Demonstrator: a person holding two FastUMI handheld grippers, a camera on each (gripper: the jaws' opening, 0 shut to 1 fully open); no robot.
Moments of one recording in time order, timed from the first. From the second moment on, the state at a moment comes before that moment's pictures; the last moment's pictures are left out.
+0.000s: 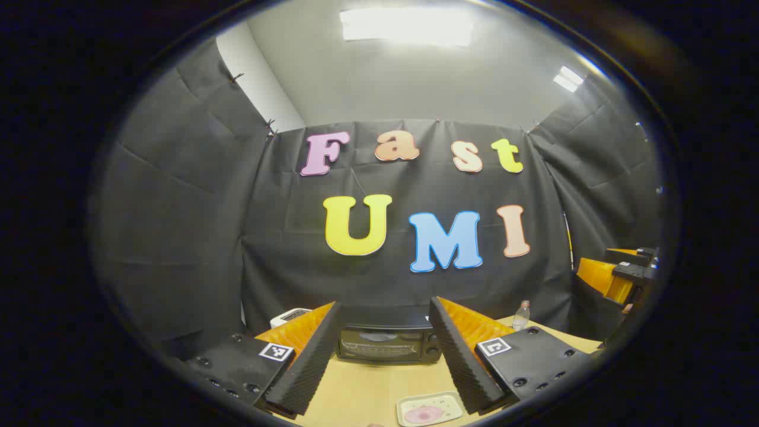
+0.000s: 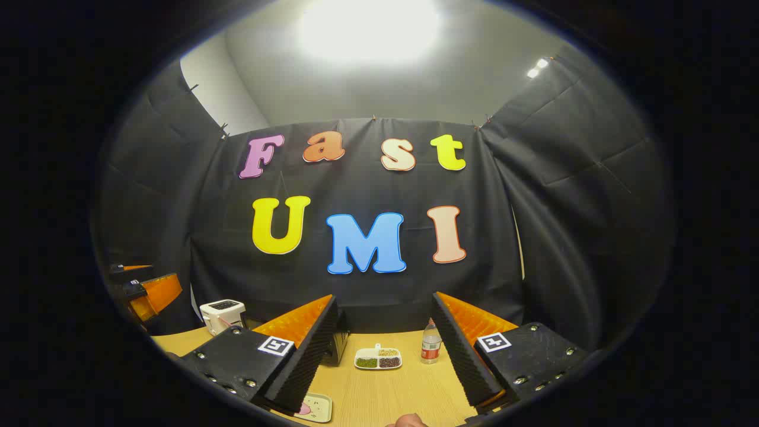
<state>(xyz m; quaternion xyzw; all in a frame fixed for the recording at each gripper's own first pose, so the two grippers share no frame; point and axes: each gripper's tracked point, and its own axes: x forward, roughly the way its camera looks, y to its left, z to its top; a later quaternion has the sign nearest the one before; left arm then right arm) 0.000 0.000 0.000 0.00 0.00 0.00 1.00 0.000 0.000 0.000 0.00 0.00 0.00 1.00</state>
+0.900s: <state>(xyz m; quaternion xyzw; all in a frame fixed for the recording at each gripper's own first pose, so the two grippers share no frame) 0.011 -0.028 0.000 0.01 -0.01 -0.01 1.00 -0.003 -0.021 -0.005 -0.02 0.00 0.00 1.00</state>
